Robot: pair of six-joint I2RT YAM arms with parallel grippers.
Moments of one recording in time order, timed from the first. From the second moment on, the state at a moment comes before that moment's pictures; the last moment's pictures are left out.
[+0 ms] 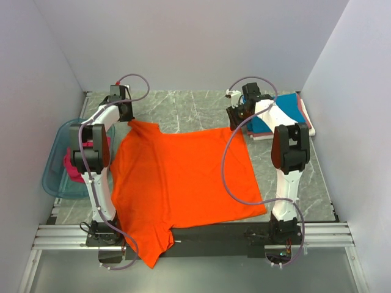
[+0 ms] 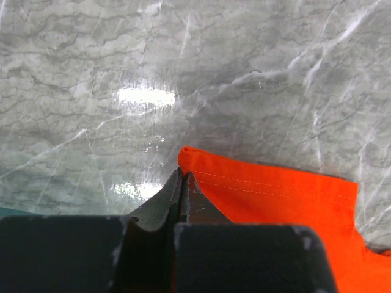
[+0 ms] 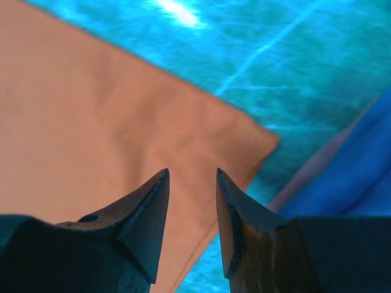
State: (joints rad) left arm 0.00 2.10 1.60 -0.36 -0.06 -0.10; right arm 0.17 2.10 1.72 -0.72 -0.33 -0.33
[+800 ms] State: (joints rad) left arm 0.06 2.10 1.59 -0.32 -0.05 -0.13; right arm 0.17 2.31 1.94 -0.73 -0.18 -0.27
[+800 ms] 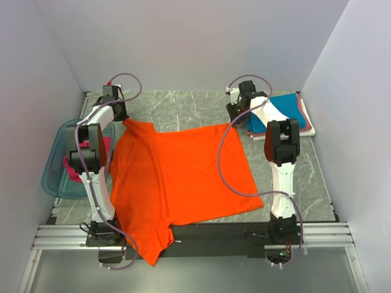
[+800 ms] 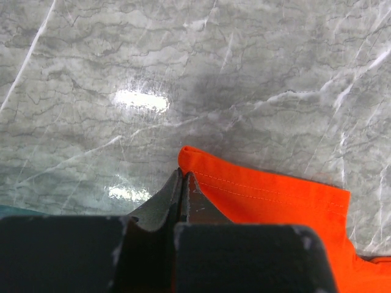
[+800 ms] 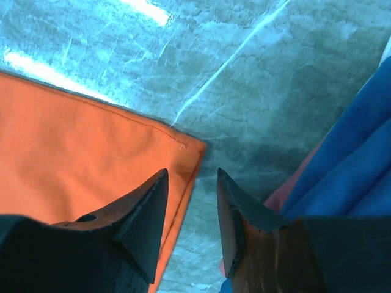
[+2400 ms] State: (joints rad) left arm 0.03 1.73 1.44 -0.22 0.10 -0.18; right arm 0.18 2.06 1.91 -0.81 -0.26 -0.29
